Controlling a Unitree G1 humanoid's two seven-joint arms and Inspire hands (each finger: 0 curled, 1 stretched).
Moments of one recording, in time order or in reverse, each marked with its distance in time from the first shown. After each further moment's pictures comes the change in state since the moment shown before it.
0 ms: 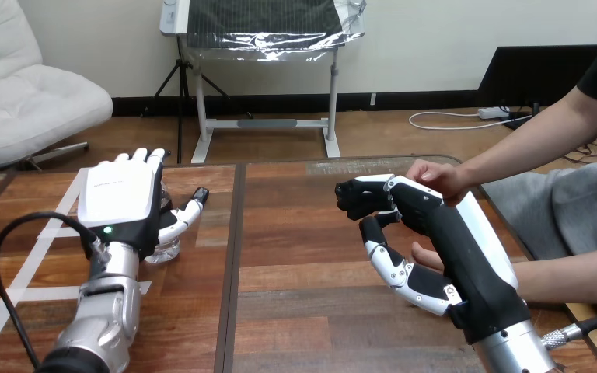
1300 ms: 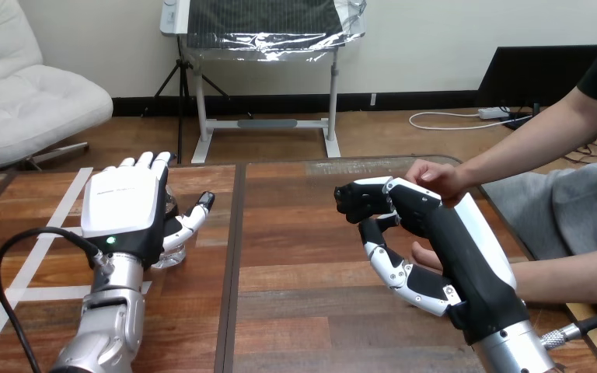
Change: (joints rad) left arm 0.088 0.009 0.001 -0.142 -0.004 0.020 0.006; right arm -0.001 0.000 0.000 0.000 0.003 0.017 0.009
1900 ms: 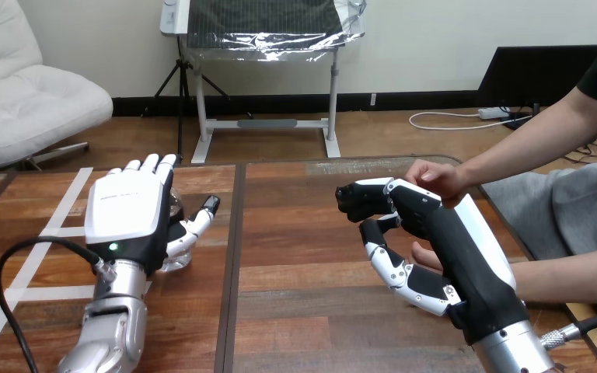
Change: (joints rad) left arm 0.047 0.006 0.000 -0.068 0.000 -0.010 0.007; right arm 0.000 0.000 0.000 0.000 0.001 0.018 0.001
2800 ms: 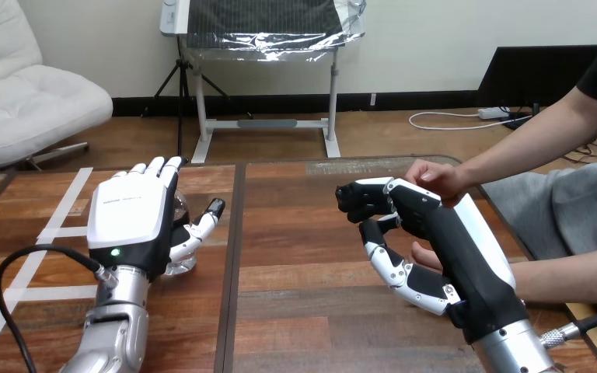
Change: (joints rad) left arm 0.056 0.013 0.002 -0.092 0.003 0.003 -0.004; right arm -0.004 0.000 0.000 0.000 0.000 0.005 0.000
